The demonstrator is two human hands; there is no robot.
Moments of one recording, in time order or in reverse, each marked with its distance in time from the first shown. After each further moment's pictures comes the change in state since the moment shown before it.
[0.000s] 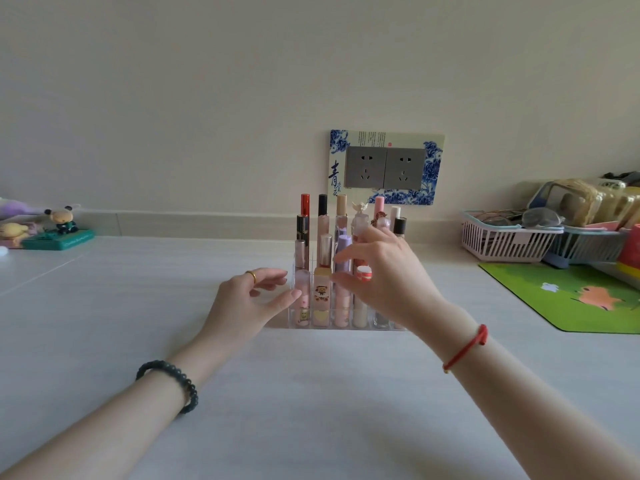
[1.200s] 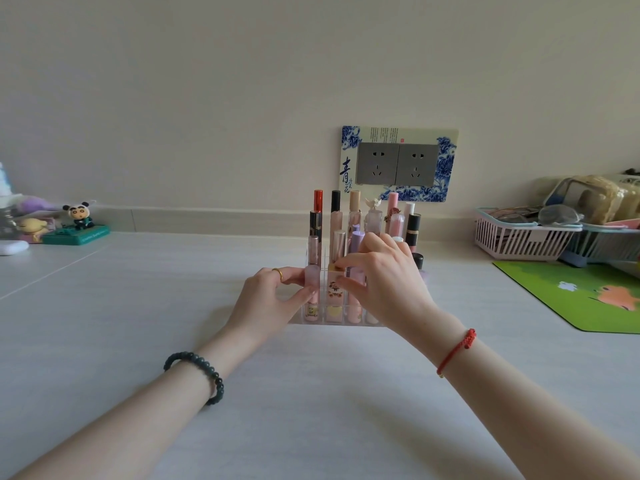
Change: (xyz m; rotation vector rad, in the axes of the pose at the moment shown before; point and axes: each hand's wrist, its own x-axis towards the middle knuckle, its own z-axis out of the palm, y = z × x) left_hand 0.000 0.007 0.006 0.050 -0.050 0.109; right_hand 0.000 -0.010 0.025 -0.105 0.035 0.014
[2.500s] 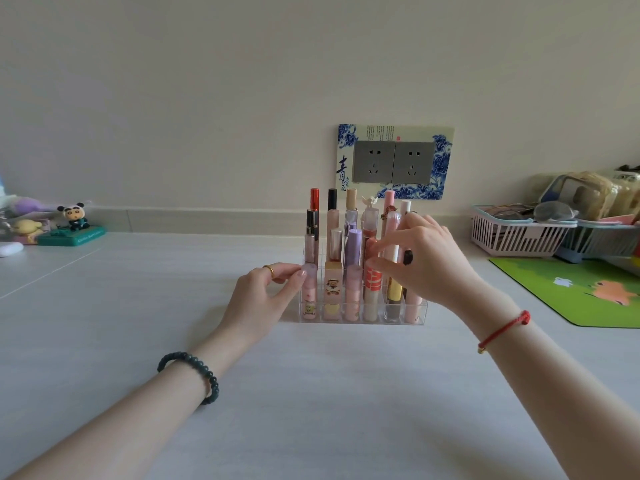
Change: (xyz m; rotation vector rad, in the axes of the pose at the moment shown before) left_hand 0.000 -0.001 -0.001 -0.066 0.072 -0.101; right_hand 0.003 0.043 -0.028 0.075 -0.014 0.084
